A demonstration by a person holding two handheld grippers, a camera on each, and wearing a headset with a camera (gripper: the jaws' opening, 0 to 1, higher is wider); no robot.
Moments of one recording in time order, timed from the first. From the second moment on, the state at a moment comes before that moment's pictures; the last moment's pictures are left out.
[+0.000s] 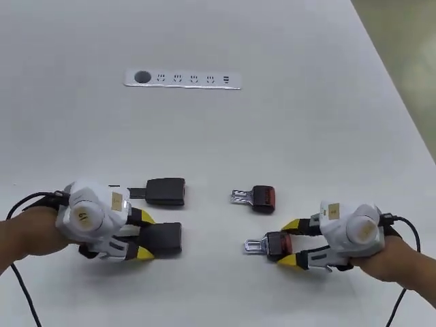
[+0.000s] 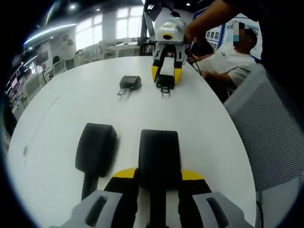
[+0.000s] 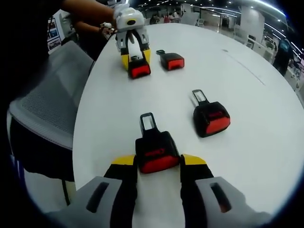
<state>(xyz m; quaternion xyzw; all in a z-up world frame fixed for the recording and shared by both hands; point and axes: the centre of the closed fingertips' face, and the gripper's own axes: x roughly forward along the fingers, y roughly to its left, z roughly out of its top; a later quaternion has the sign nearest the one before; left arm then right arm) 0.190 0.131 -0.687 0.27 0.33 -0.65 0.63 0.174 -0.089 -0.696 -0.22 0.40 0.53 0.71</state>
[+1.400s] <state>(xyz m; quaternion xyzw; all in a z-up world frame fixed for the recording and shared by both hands) 0.190 0.129 -0.689 0.27 0.35 -0.63 0.64 0.185 0.026 -0.690 -0.17 0.34 0.57 0.73</state>
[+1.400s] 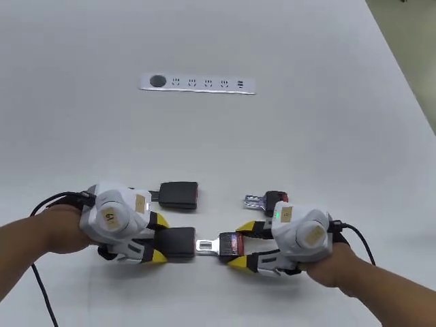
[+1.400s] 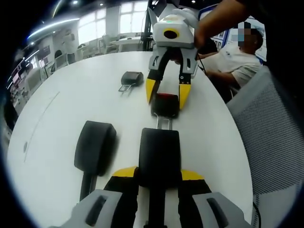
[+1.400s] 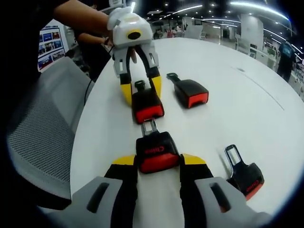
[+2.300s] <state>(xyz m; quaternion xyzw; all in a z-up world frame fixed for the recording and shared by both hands) 0.187 0.119 -0.690 0.30 0.34 -0.64 0.62 0.184 0.048 -0.689 -0.18 0.34 0.57 0.73</state>
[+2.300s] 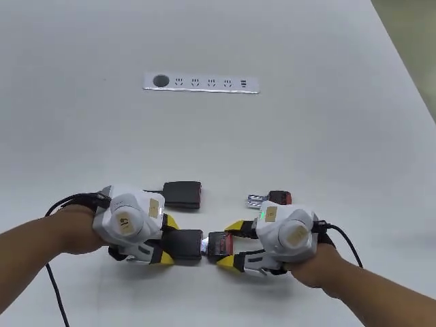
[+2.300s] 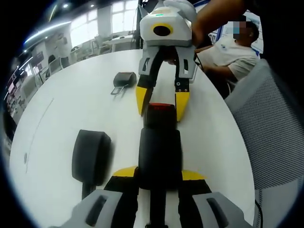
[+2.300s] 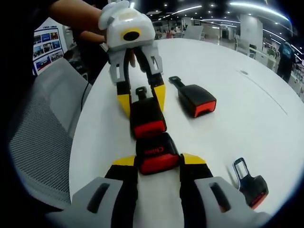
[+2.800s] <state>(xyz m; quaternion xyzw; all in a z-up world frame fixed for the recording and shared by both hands) 0.189 0.116 -0.693 0.30 0.34 -0.64 0.62 0.188 0.051 -0.694 -0.18 0.34 0.57 0.73</state>
